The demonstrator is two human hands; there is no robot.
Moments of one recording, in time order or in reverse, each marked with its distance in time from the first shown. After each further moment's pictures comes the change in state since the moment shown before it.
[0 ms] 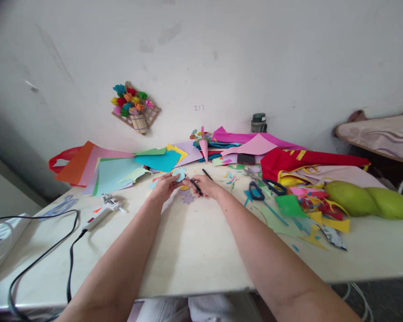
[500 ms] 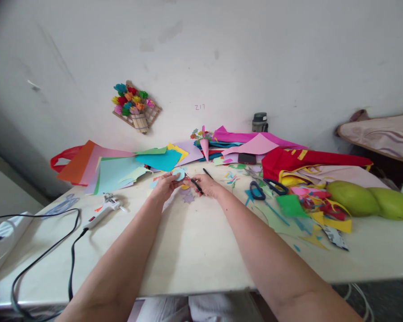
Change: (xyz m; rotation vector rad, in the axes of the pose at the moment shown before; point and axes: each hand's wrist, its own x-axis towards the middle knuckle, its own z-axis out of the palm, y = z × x) left_hand -0.001 0.001 0.001 -0.041 0.039 -0.013; right_hand -0.004 -0.012 0.004 0.064 0.031 0.034
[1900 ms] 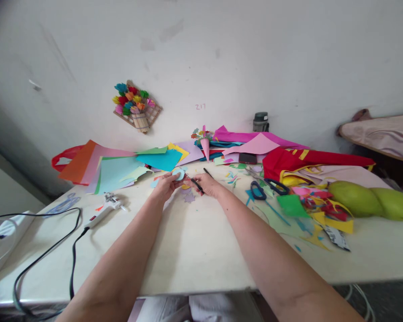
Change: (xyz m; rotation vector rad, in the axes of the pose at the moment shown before) left_hand 0.000 -0.001 -0.002 0.058 0.006 0.003; right_hand 0.014 0.017 -0.001 0.100 -0.016 -0.079
